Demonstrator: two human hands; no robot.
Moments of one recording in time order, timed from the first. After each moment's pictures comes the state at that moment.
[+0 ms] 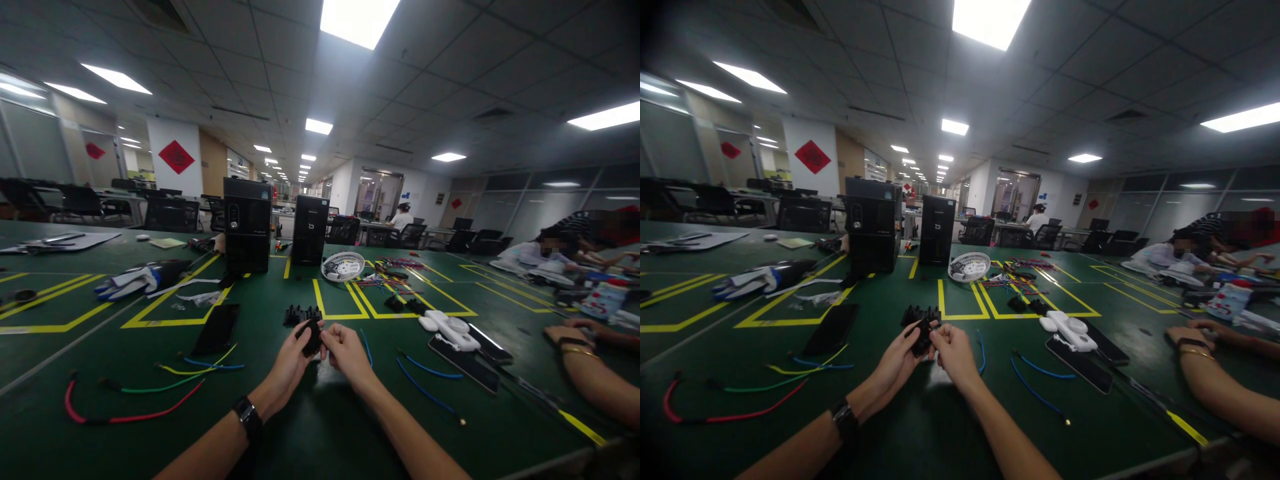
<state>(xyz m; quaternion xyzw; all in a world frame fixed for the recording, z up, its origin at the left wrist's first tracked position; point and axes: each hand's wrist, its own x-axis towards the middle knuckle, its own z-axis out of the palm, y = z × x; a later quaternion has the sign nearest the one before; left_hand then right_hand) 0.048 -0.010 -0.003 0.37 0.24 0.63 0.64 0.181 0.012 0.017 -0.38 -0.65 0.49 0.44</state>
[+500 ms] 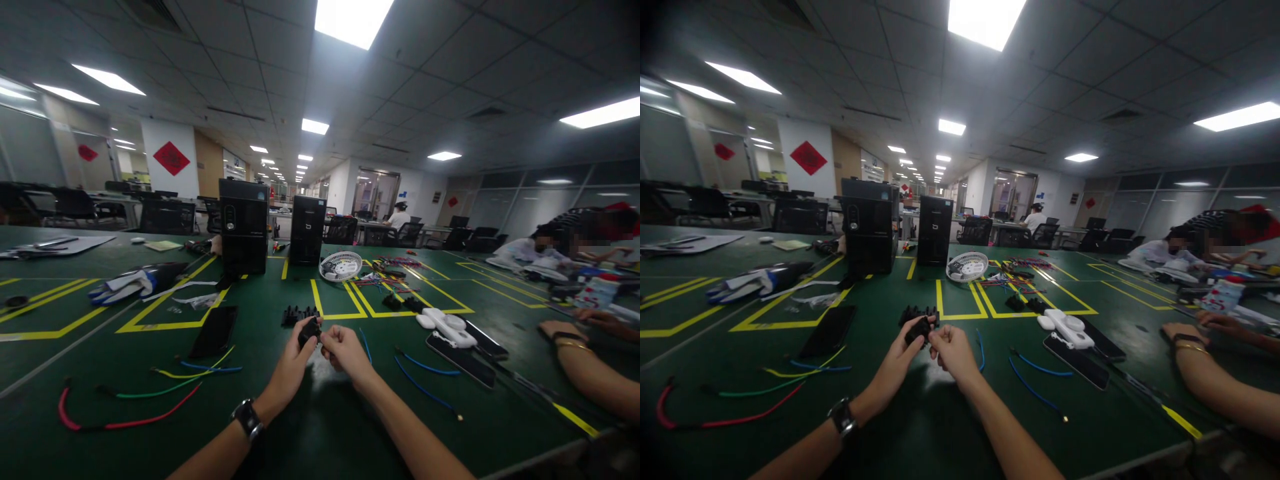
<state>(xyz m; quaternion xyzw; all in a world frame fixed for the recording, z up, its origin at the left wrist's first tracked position) 0.041 -0.020 0.003 0.57 0.35 0.60 0.45 0.184 0.016 0.014 -0.41 -0.62 0.52 0.42</state>
